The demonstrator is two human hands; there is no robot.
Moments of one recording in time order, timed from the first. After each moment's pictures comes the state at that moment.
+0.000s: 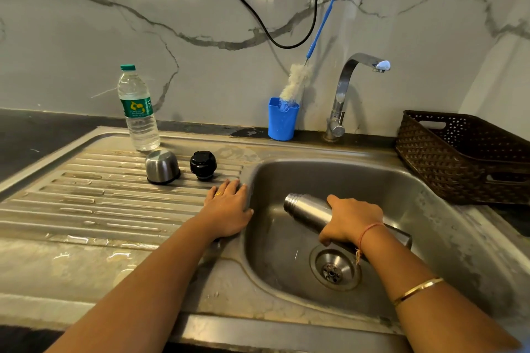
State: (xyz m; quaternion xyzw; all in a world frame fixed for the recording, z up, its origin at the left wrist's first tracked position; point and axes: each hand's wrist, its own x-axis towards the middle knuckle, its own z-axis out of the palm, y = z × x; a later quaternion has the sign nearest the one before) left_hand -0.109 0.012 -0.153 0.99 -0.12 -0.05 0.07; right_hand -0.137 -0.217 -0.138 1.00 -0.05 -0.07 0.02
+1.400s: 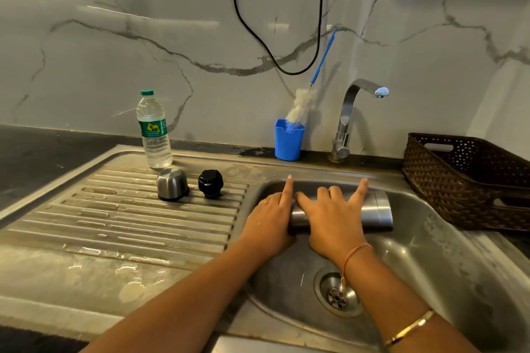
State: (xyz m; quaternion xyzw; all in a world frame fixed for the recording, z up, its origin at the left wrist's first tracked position) left_hand -0.123 -0.054 -0.150 0.96 -0.20 0.12 0.16; right_hand -0.149 -0.182 -0.121 0.97 0.08 0.21 0.13
